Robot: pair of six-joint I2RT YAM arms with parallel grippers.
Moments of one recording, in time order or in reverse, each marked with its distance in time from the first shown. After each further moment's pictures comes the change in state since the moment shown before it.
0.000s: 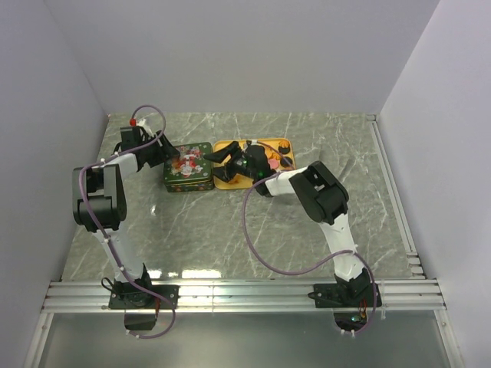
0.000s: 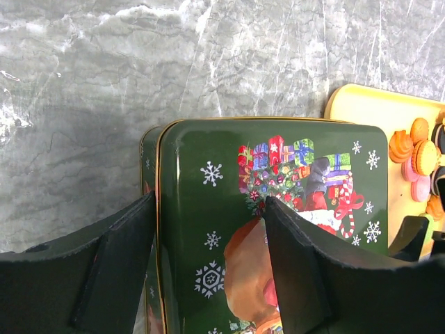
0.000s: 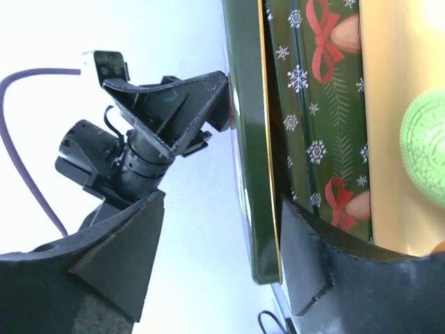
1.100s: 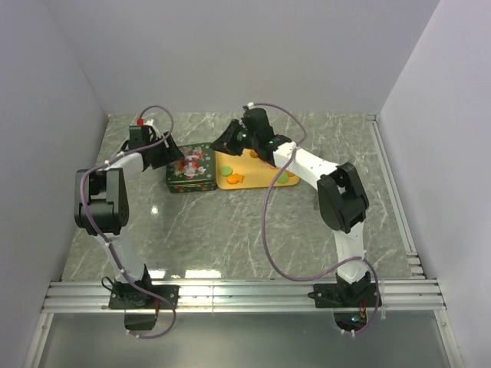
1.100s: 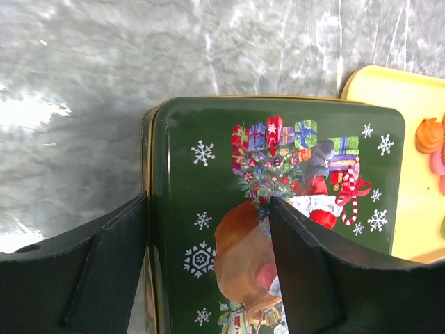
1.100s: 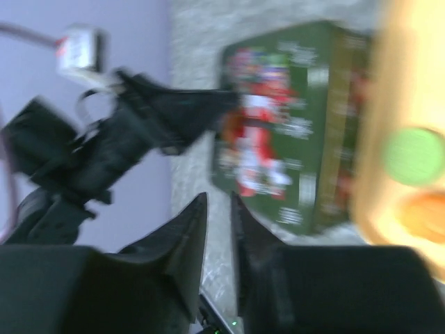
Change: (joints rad) left arm -0.058 -0.048 -0.002 -0.092 -0.115 0.021; right arm -0.032 -0.229 0.305 -0.811 0.031 -0.553
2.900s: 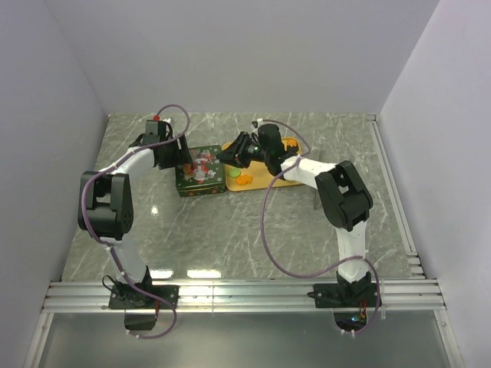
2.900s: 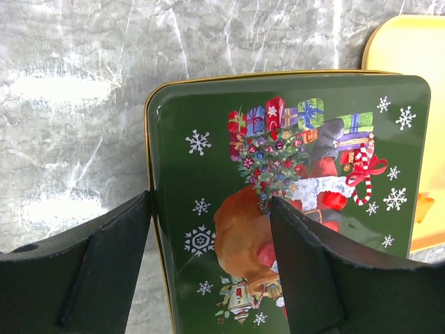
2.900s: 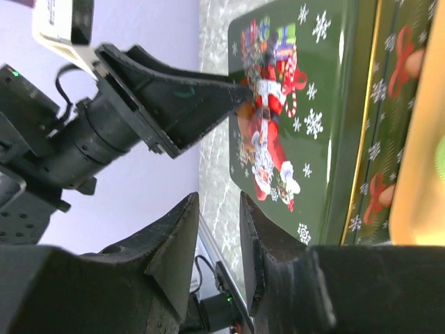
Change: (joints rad) left arm -0.140 -0.050 0.079 -0.243 -0.163 0.054; right arm -0.052 0.002 -0.263 0.370 -0.209 0.130
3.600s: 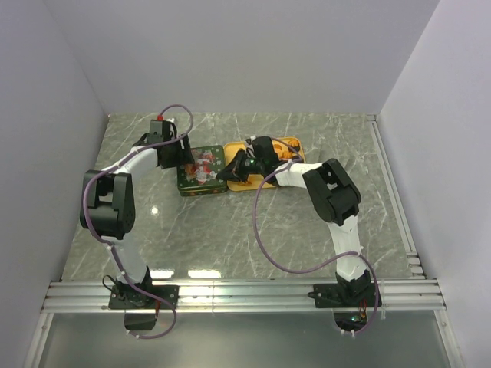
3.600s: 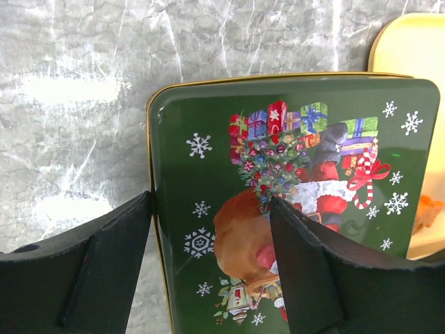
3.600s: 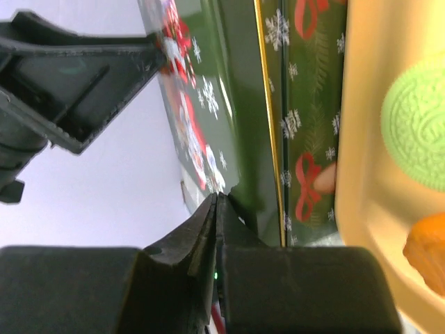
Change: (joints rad) left arm -0.028 0.013 0.013 -0.005 -0.043 0.001; right arm 0.012 0.124 -0.011 -0.014 -0.073 0.017
